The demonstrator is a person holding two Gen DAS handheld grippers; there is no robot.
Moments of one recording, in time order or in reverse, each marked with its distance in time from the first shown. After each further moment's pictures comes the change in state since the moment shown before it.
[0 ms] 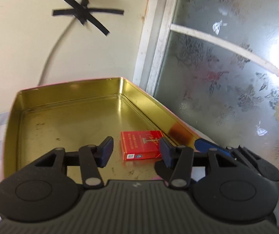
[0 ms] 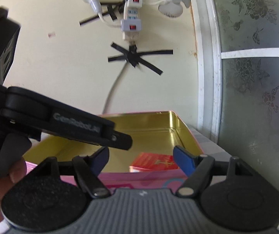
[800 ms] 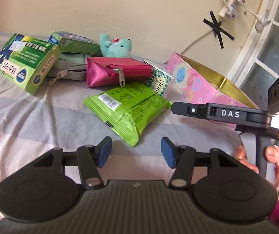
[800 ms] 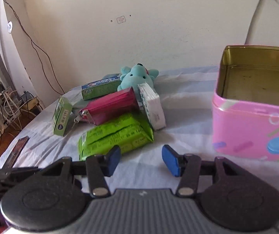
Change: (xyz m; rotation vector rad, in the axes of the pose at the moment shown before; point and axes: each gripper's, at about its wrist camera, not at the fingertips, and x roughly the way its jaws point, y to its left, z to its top) left arm -0.199 0.157 -0.172 -0.419 -0.039 0.315; right arm 0.063 0.202 -0.044 -0.036 0.443 0.558
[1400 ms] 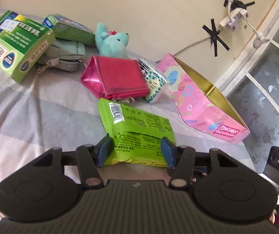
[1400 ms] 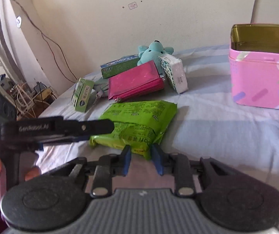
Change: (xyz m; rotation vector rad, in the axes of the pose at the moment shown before) left arm 0.013 0.007 0.004 -0.086 0.068 -0.148; right arm -0.033 0.023 -0.059 0.009 0.054 0.054
